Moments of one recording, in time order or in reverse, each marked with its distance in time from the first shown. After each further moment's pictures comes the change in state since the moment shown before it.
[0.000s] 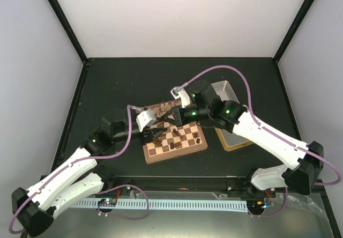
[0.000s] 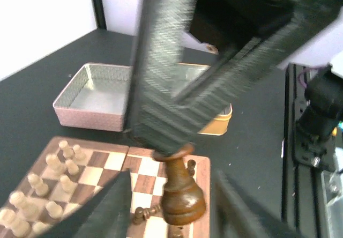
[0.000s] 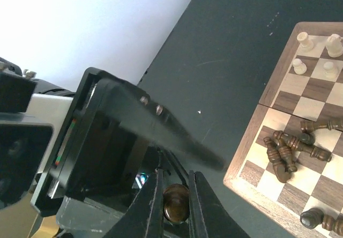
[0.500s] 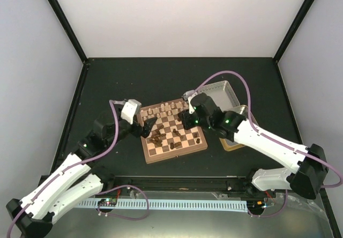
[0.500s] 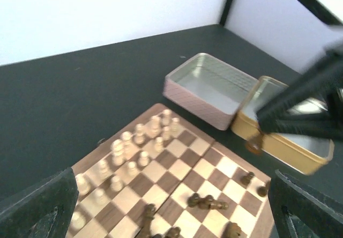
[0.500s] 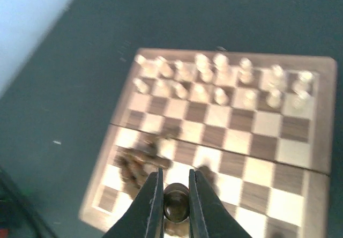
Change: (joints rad) left arm 0.005 -0.097 0.021 -0.121 -0.439 -0.241; right arm 0.013 -0.066 -0.176 0.050 0.464 -0.132
